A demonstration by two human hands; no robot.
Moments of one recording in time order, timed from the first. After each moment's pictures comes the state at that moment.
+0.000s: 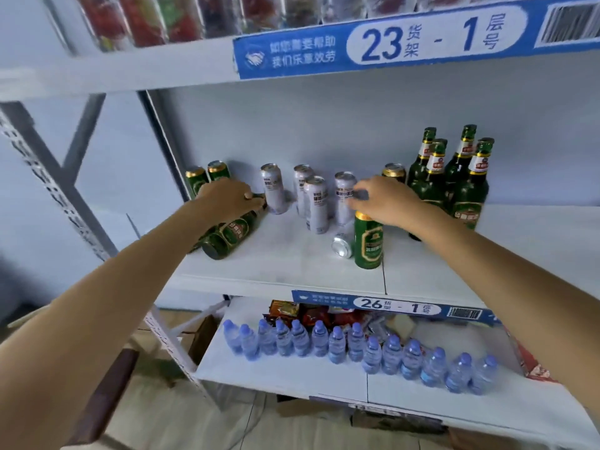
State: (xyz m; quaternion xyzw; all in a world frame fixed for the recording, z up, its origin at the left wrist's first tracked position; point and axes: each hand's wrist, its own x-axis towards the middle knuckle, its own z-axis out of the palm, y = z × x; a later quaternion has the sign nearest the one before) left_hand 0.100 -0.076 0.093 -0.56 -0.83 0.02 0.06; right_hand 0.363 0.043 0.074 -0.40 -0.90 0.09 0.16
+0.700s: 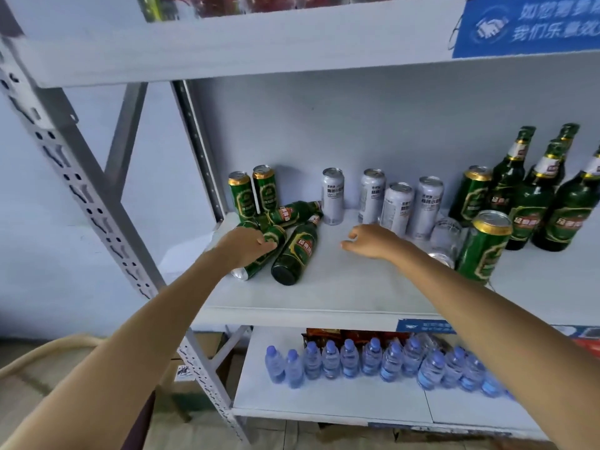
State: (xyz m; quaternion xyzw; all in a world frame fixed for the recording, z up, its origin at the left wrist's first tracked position) left_hand -0.150 -0.079 -0.005 -0.60 -0.79 -0.04 -0.10; right_hand 0.100 0.032 -0.010 -0.50 -0.85 0.17 0.00
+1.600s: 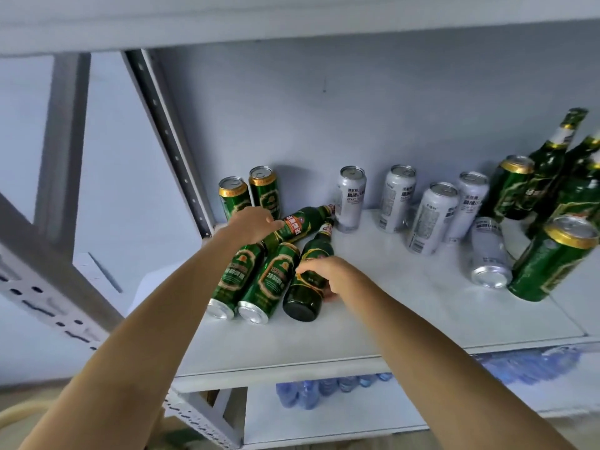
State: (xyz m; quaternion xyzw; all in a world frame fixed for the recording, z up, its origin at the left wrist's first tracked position) left_hand -0.259 0.083 -0.030 -0.66 -0.75 -0.02 -0.11; right_hand -0.076 0.059 -0.071 -0.65 -0.47 0.59 0.08
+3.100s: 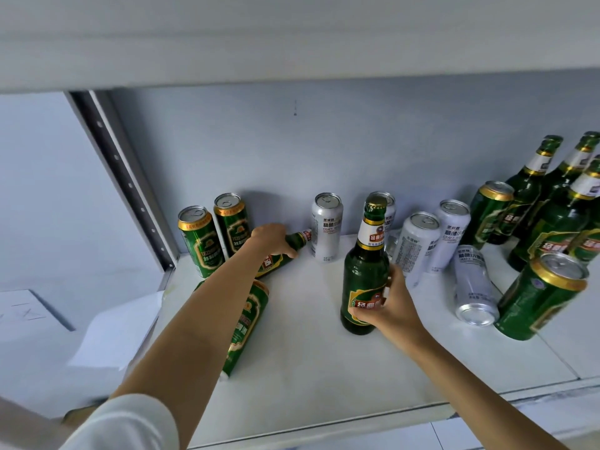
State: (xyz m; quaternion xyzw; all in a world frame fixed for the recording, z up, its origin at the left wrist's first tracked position) left_hand -0.195 0.207 -0.067 -0.67 -0.73 0.04 -0.09; right_hand 0.066 0.079 -0.096 -0.50 -0.61 0.44 0.42
